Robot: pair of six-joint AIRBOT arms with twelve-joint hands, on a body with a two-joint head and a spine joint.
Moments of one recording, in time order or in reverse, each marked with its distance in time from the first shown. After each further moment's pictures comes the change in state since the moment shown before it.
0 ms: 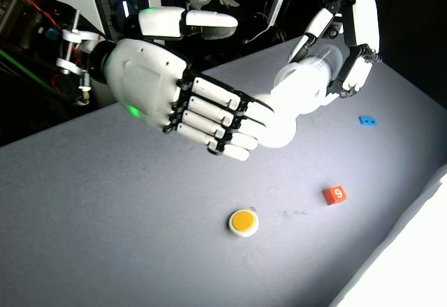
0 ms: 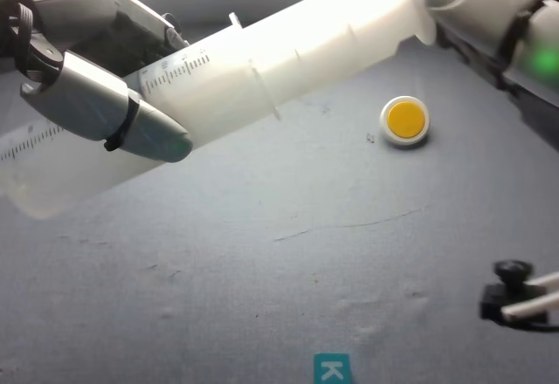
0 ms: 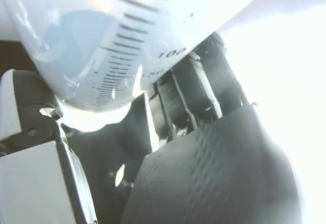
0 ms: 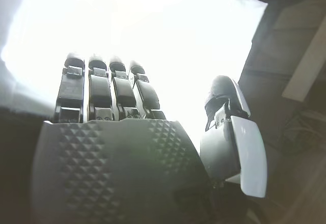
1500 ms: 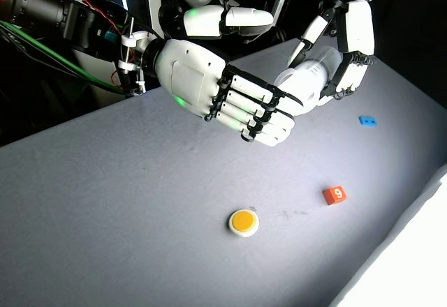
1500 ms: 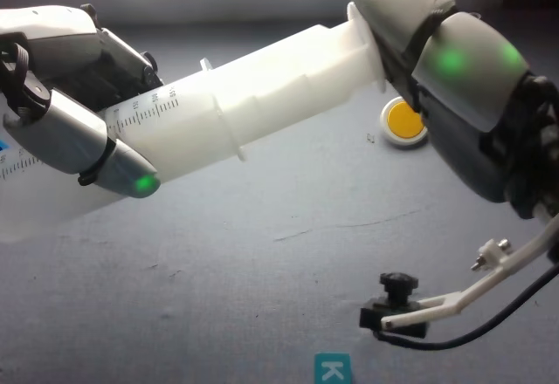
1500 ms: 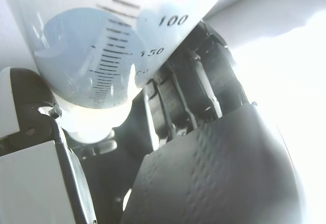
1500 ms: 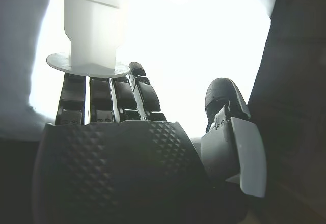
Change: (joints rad) left arm 0.038 0.006 -0.005 0.052 0.063 0.028; right arm 0.058 -0.232 0.000 0.173 0.060 -0.016
